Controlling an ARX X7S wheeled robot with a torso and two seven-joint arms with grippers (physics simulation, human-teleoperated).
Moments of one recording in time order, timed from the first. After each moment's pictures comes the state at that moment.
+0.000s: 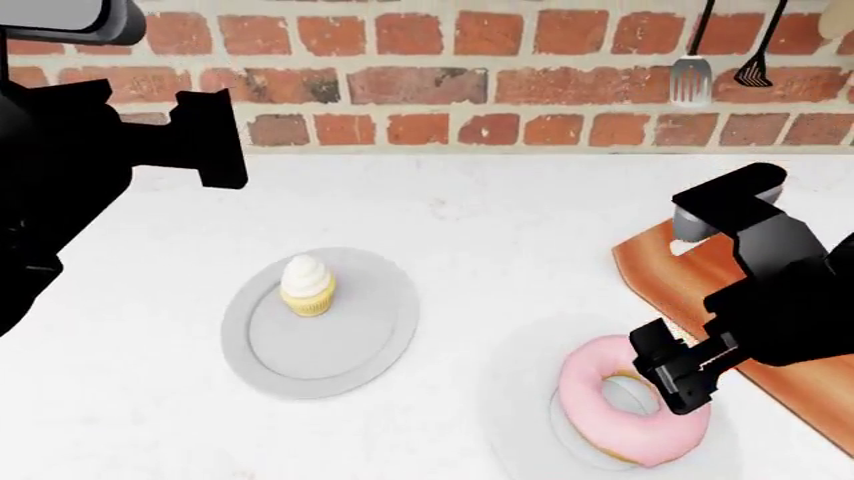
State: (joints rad) left arm -1.17 -0.75 0.19 0.39 -1.67 -1.17 -0.97; right arm 1.77 0.95 -1.34 0.11 2.26 1.48 0.74
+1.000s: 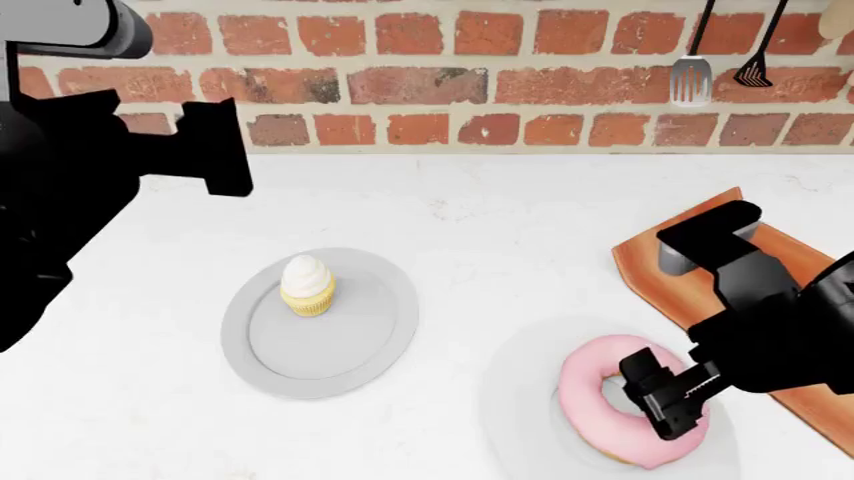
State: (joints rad) left arm -1.13 -0.76 0.20 0.40 -1.66 -1.13 -0.95; right arm 1.66 0.98 -1.33 0.05 2.11 1.42 0.61
